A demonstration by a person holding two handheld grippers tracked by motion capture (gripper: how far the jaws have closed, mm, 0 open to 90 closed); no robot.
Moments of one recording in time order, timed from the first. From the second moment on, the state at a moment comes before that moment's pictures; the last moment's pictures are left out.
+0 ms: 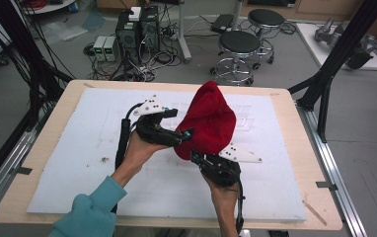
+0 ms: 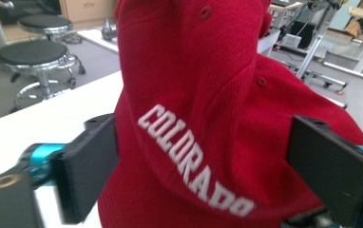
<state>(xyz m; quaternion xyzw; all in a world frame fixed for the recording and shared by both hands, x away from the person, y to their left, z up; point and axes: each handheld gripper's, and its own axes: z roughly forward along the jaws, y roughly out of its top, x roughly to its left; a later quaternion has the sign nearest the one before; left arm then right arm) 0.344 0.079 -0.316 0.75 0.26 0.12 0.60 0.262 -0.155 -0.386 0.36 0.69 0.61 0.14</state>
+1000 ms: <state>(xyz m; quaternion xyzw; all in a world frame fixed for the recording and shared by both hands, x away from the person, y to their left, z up) 0.296 0.249 -0.406 0.77 0.25 0.19 0.55 0.336 -0.181 -0.344 0.37 0.72 0.52 0.27</state>
